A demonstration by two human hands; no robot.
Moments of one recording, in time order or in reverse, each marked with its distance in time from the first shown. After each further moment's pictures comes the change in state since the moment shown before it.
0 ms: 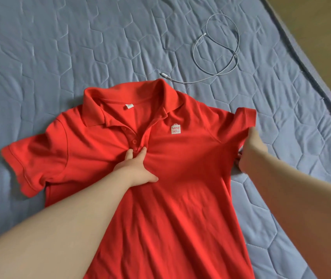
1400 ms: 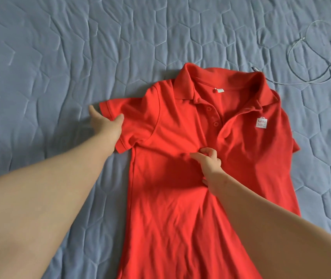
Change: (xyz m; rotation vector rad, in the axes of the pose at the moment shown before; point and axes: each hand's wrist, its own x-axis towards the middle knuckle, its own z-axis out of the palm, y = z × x) left_hand -0.004 -0.226 -0.063 -1.050 0.761 -0.277; right_hand -0.129 0.188 0.152 -0.618 -0.461 -0.283
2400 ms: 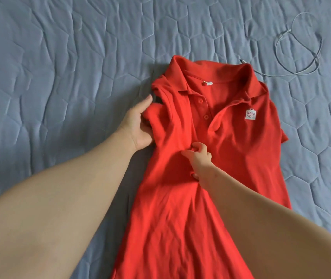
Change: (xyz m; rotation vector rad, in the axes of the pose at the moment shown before) left_hand -0.061 0.039 0.050 -0.857 -0.752 -0.408; right_hand 0.008 0.013 -0.002 -0.089 0.029 -0.056
